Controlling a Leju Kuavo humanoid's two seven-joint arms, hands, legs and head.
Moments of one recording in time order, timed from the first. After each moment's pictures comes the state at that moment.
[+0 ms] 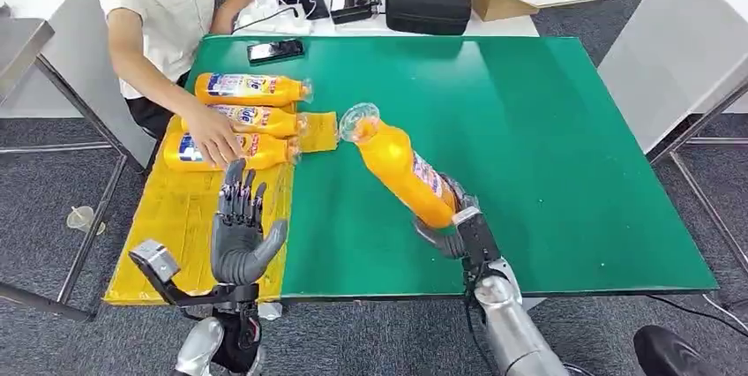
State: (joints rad) left arm -0.07 -0.19 -0.40 -1.42 0.44 0.01 -0.50; right arm -0.23 0.01 0.20 -1.00 0.26 0.03 -0.66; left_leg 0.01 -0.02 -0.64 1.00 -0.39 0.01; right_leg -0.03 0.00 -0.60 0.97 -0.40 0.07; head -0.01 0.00
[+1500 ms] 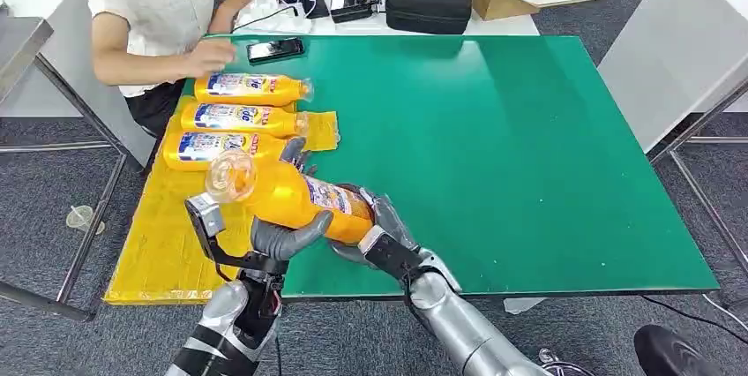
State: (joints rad) left arm -0.28 -0.21 -0.46 -1.18 0.44 -0.15 -0.43; right arm -0.35 0.09 0.57 -0.91 0.37 0.03 -0.69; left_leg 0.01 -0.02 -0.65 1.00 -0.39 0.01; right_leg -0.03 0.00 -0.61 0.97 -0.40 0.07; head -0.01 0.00
